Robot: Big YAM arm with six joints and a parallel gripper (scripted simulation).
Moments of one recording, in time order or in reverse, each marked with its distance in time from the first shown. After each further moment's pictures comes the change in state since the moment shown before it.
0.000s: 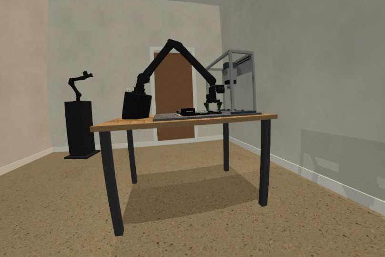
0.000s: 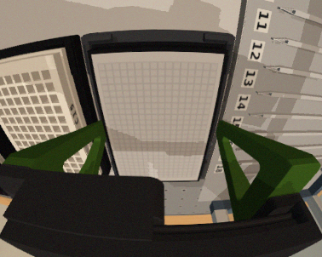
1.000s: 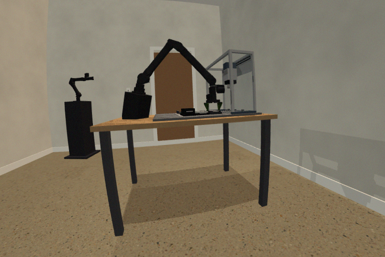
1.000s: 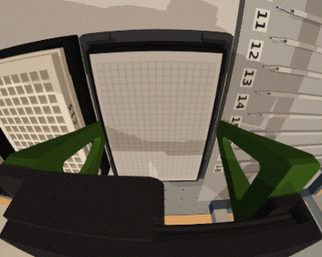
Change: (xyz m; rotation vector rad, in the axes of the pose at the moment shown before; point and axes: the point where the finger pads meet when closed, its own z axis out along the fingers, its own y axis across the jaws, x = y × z) arm 0.000 -0.001 0.000 0.004 0.001 0.000
